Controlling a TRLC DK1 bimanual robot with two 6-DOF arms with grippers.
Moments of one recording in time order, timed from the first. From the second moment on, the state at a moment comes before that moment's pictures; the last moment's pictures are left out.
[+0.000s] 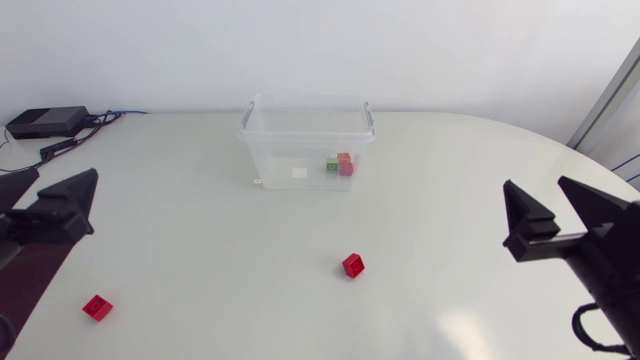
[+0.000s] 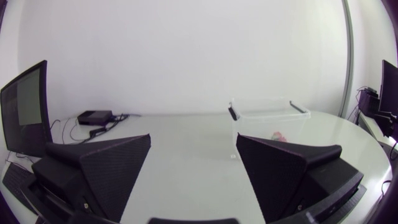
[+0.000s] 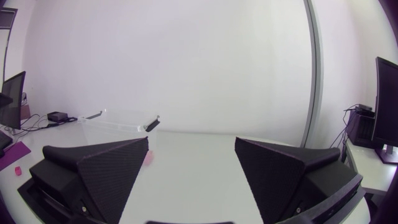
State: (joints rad) left arm -0.08 0.44 0.53 -0.31 -0.10 0.03; right arm 0.10 0.40 0.22 0.15 0.02 0.00
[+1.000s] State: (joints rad) left arm 0.33 1.55 0.83 -0.80 -0.11 0.79; right arm 0.20 1.51 0.82 -0.37 -0.08 -0.18
